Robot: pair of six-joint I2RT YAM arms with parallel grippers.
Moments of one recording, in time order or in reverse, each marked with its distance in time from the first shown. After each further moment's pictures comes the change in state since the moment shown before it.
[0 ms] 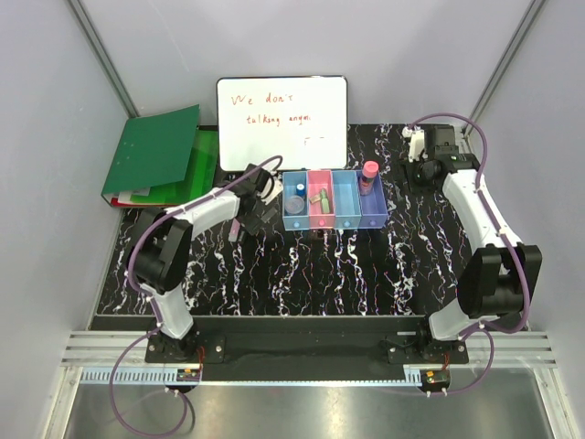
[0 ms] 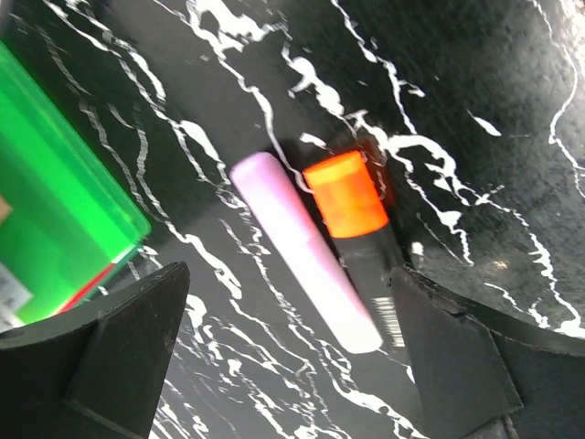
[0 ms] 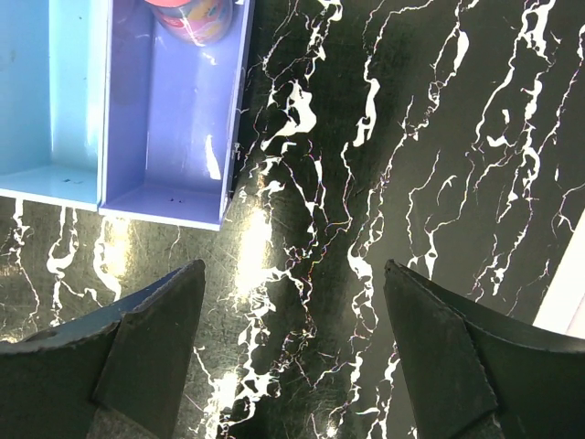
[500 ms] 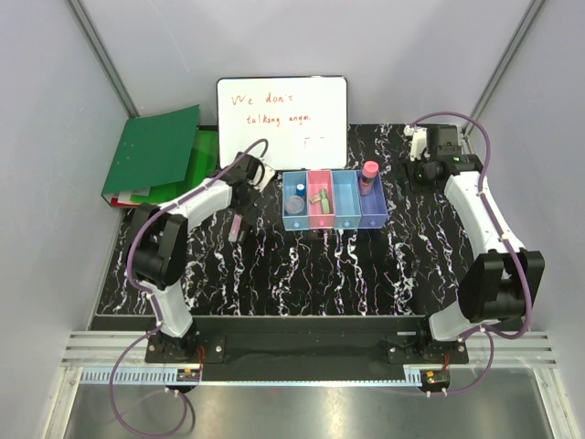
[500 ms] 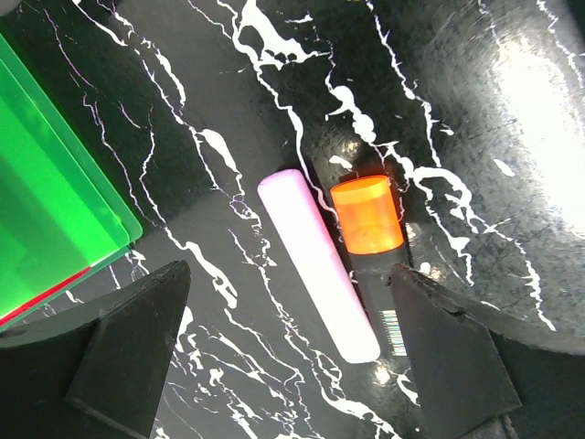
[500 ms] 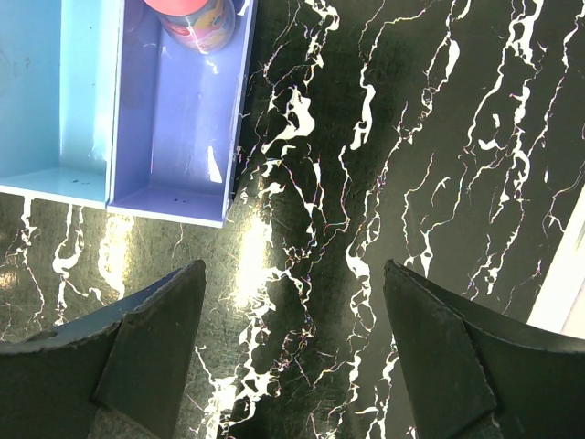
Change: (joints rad) left arm 0.080 0.027 0.088 -0.051 0.105 -0.098; right arm 0.000 -0.029 0.000 0.000 -0.002 0.000
